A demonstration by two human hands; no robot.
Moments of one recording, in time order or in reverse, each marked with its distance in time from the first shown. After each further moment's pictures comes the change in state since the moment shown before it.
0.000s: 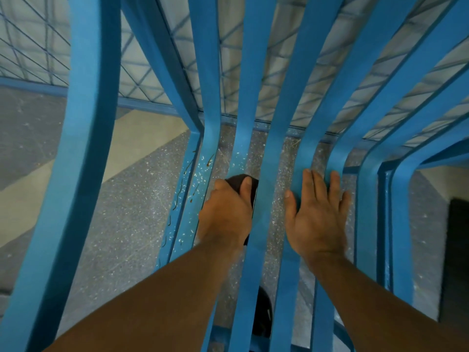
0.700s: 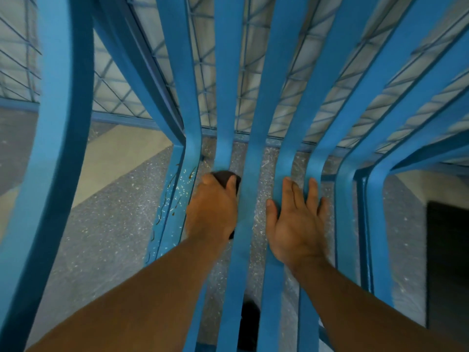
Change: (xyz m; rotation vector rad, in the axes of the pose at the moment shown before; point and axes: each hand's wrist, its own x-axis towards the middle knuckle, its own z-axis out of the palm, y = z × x) left_hand 0.021 0.016 0.003 -0.036 0.072 0.134; right_hand 0.002 0.001 -0.001 0.038 -0.021 -0.005
